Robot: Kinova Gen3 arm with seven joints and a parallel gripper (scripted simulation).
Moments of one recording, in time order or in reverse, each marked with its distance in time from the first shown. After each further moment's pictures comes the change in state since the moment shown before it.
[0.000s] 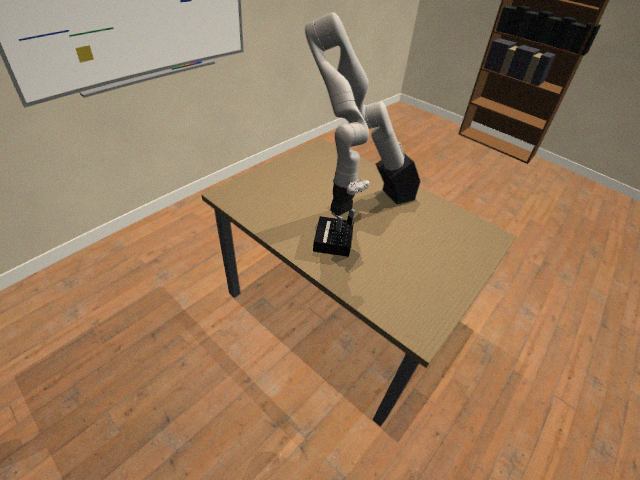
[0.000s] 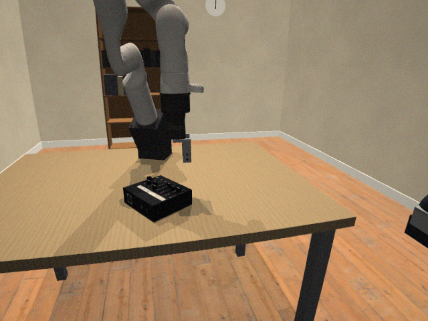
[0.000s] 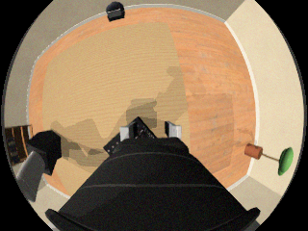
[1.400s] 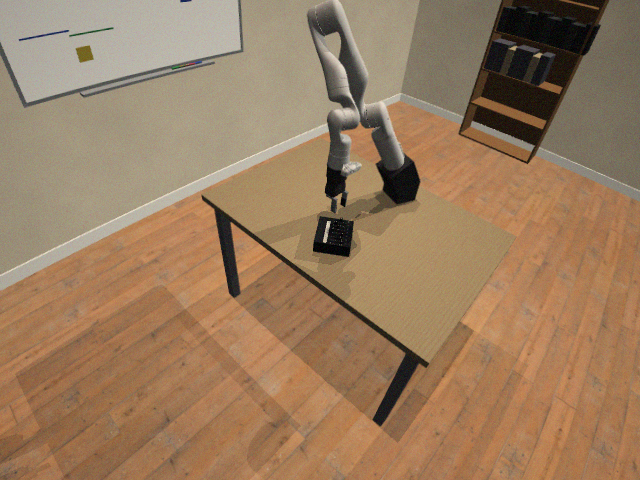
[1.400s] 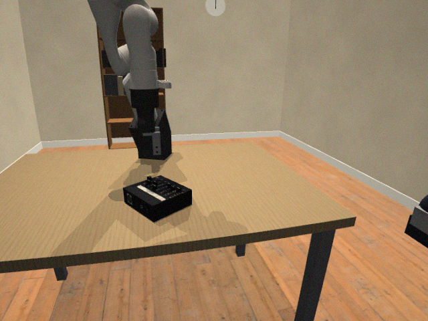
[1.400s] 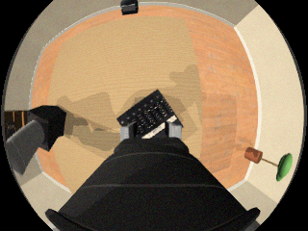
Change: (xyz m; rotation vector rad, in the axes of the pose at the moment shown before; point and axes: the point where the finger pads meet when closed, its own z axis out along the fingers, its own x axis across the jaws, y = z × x) arm -0.052 0.084 -0.009 -0.011 -0.020 -0.088
